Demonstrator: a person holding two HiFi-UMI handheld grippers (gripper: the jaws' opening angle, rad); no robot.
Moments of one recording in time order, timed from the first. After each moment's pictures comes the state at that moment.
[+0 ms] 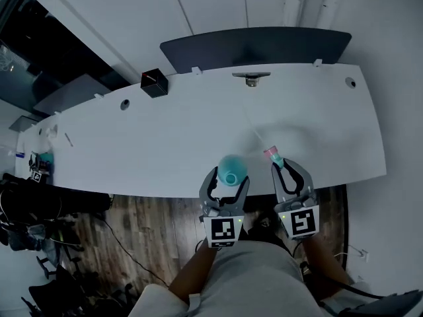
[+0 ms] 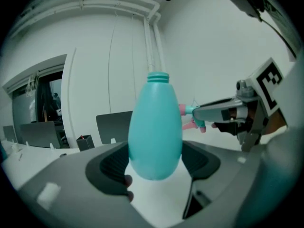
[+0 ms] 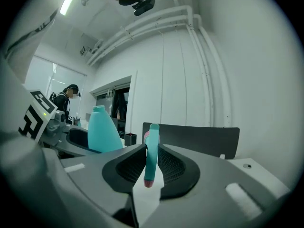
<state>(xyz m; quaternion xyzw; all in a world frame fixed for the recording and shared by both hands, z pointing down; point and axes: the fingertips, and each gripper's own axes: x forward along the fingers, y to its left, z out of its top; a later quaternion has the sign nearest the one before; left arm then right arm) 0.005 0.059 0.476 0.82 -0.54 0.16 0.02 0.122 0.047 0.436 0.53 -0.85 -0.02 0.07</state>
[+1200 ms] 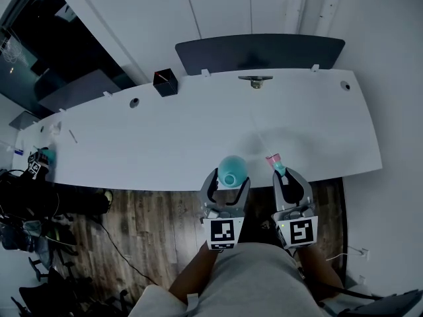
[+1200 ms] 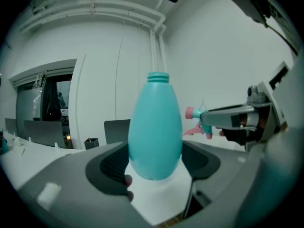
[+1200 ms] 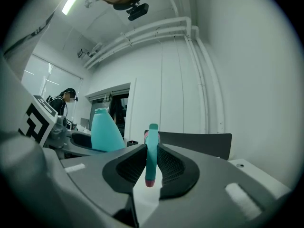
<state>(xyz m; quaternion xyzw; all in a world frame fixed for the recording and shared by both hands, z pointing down) -0.030 0.115 0.441 0.83 -0.55 0.11 0.01 0.089 0.123 0.402 0.57 -0.82 -0.03 0.03</state>
